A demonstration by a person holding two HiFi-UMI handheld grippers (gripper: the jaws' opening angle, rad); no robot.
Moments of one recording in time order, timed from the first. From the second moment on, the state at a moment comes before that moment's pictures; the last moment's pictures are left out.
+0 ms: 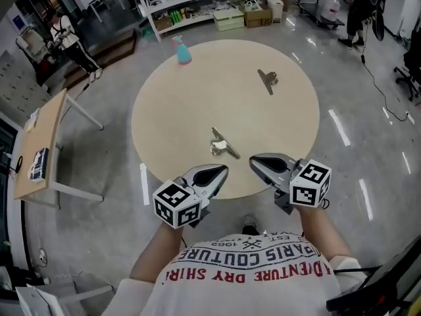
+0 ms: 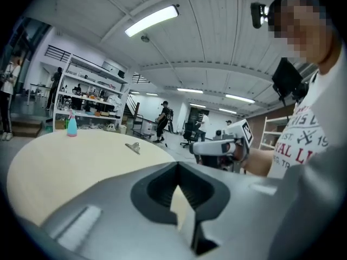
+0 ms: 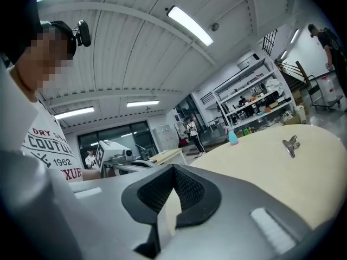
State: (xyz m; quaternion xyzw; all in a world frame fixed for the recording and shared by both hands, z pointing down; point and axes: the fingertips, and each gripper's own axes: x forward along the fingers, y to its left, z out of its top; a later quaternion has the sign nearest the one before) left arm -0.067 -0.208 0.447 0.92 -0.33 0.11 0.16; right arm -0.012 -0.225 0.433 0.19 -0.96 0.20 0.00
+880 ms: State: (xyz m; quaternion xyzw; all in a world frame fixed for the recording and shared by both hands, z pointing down) left arm -0.113 -0.306 0.627 0.87 -0.33 0.34 0.14; right arm -0.001 -0.282 0.498 0.19 -0.93 0.32 0.04
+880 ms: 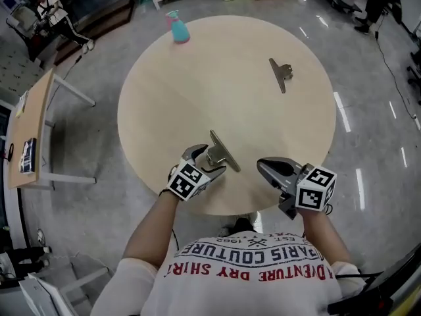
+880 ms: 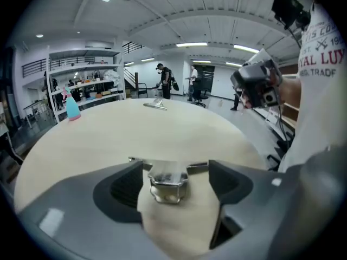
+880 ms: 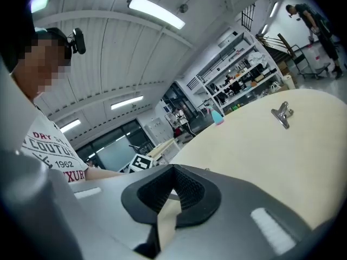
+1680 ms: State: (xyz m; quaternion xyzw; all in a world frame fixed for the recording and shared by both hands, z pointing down) left arm -0.112 -0.321 0.657 0.86 -0.32 0.37 0.11; right arm 0.003 -0.285 0.518 0.20 -0.91 0.35 0.05
